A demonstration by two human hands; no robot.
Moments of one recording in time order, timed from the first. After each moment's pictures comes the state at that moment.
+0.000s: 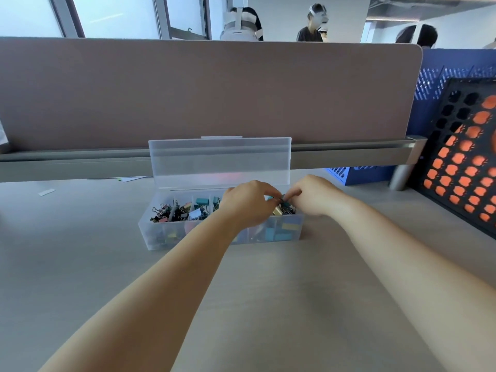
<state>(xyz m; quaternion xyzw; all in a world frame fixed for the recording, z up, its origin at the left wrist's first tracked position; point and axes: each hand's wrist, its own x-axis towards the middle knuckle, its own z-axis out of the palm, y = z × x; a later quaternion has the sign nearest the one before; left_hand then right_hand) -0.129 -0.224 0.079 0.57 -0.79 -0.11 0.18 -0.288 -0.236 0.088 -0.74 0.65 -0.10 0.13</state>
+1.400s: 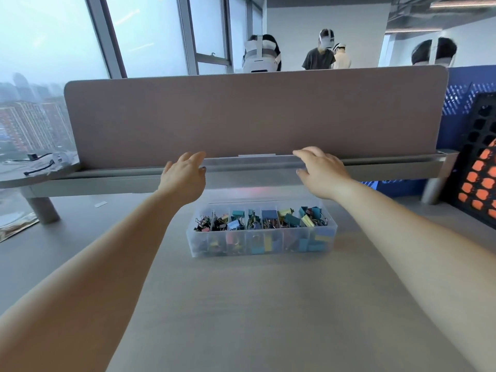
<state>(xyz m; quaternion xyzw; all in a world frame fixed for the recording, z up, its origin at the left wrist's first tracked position) 0.032 -0.242 0.128 0.68 -0.69 0.03 0.24 -0.250 -0.262 0.125 -0.77 0.60 -0.21 -0.04</state>
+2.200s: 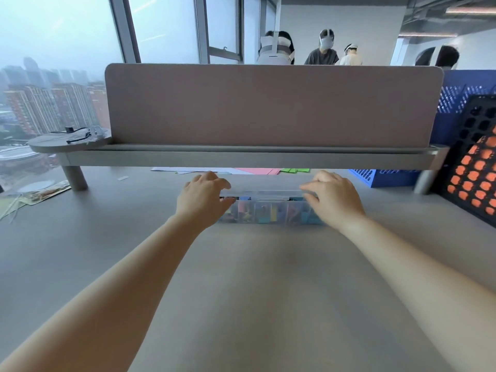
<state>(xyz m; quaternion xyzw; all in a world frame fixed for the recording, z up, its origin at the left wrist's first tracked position) 0.019 -0.148 0.074 0.65 -0.72 0.10 0.23 -0.248 -0.169 0.070 -0.78 0.55 -0.27 -0.12</state>
